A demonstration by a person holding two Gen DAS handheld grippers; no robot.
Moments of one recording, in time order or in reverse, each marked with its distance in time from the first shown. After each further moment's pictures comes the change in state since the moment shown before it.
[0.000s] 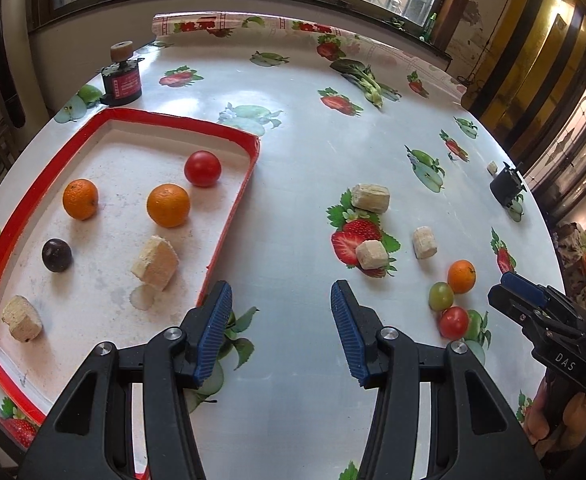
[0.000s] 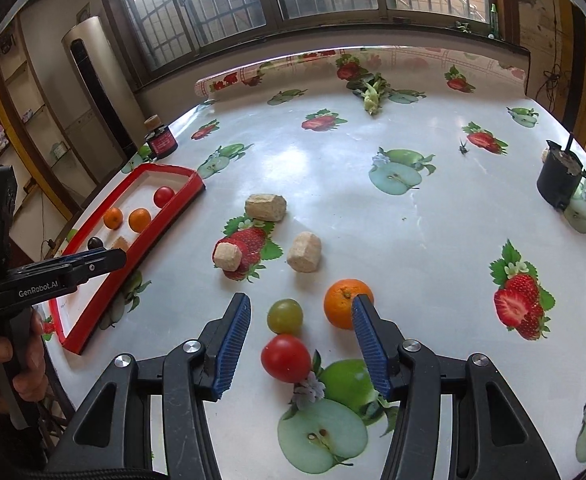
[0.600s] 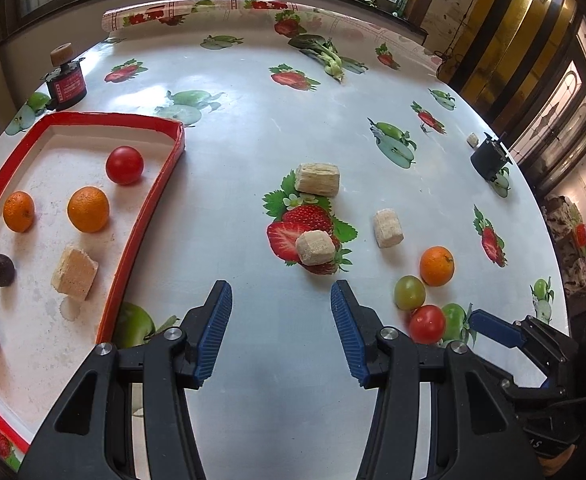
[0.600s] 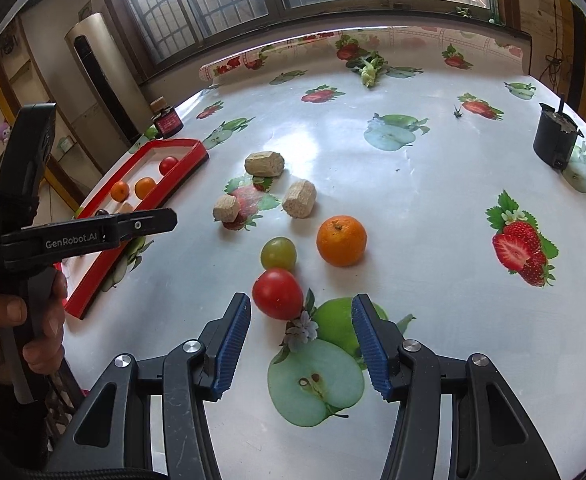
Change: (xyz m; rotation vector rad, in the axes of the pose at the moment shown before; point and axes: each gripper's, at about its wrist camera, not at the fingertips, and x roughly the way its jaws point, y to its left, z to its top) left arm 0.030 -0.042 0.004 0.067 0.057 -0.053; right arm -0.004 -0.005 -0.039 -0.004 0.045 0.050
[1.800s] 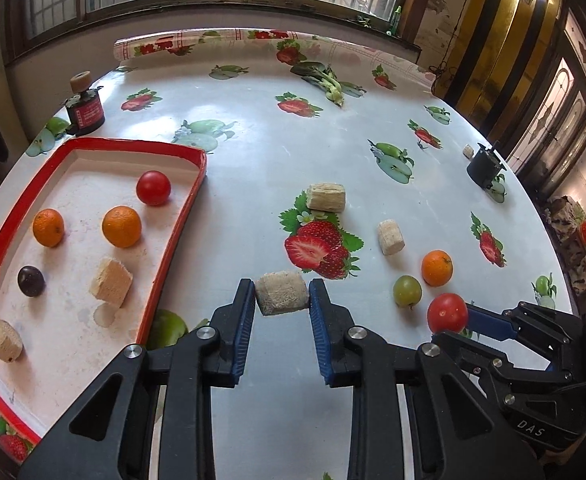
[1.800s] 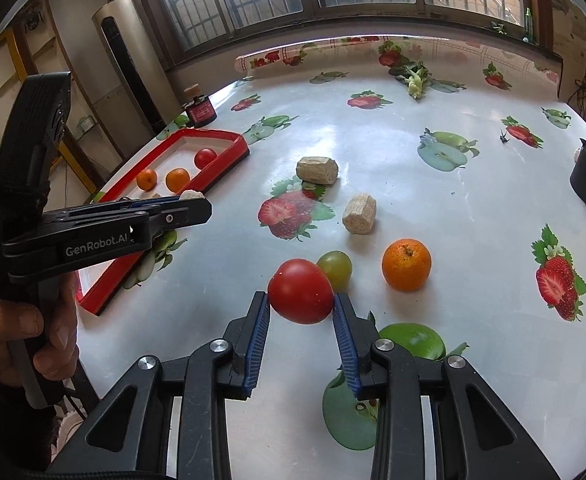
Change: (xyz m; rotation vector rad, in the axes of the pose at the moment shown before) left arm -0.032 0.012 -0.011 0.029 -0.103 0.033; right arm 0.010 0.038 0.015 -0.086 -0.003 0.042
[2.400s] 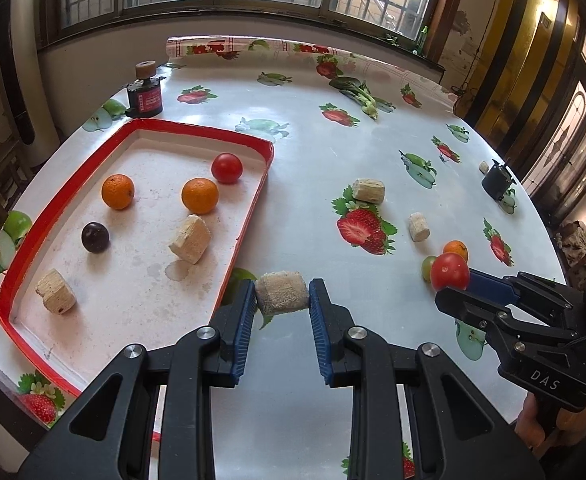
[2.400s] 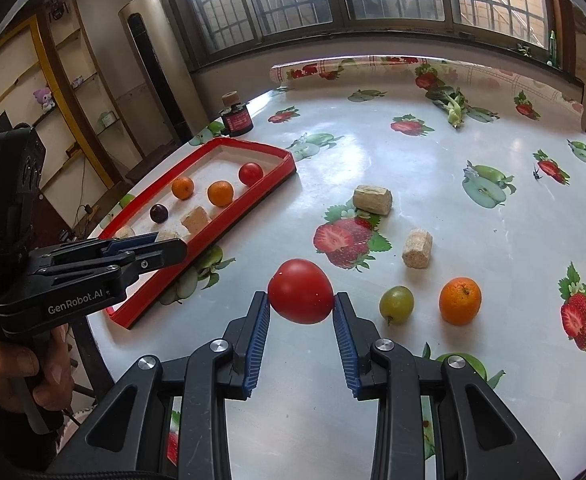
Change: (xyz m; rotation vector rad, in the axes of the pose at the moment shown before) left arm -0.040 0.039 -0.031 -0.075 -0.042 0.057; right arm 0.001 0.044 0.016 -0.065 -0.032 0.048
